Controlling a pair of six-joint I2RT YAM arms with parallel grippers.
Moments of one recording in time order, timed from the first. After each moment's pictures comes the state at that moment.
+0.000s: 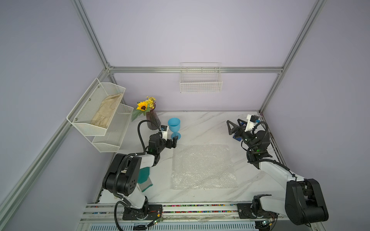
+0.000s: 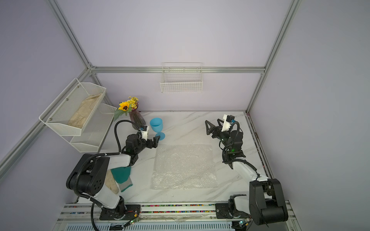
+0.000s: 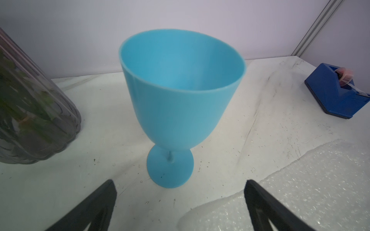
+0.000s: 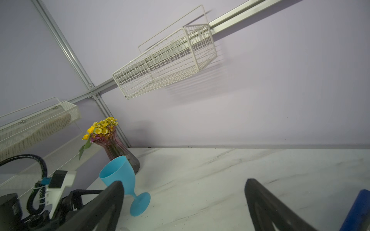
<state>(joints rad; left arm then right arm) -0.18 1.66 0.65 0.70 0.22 -0.05 0.10 1.27 0.62 0.77 -0.38 0.40</state>
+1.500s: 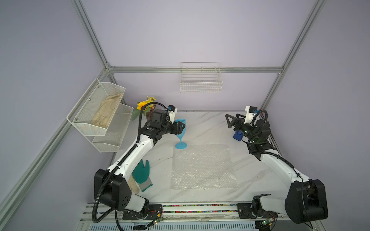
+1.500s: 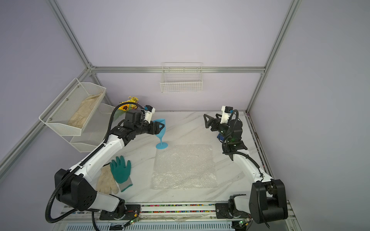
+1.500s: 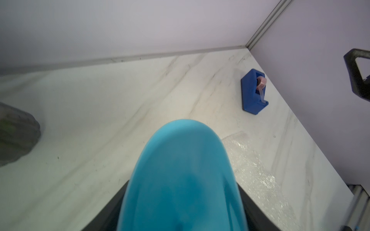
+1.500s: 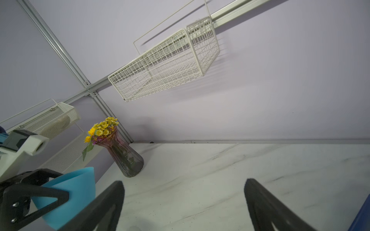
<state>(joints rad) -0.34 1.47 1.33 -0.57 0.27 -0.21 0.11 1.27 0.85 0.41 -0.36 0.43</state>
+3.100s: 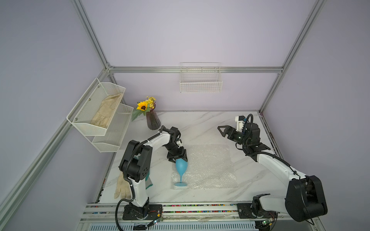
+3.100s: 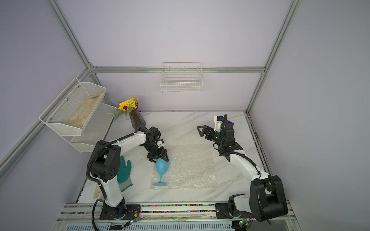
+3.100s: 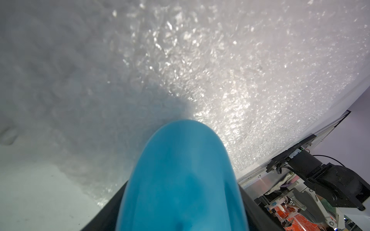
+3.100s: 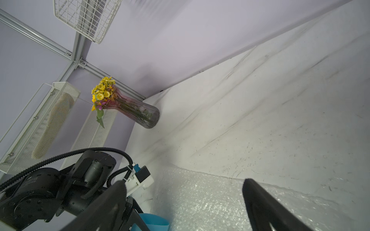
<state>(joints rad) -0.39 1.89 1.32 -1.04 0.49 -0.33 0.19 1.32 0.82 0.15 -0.44 0.66</state>
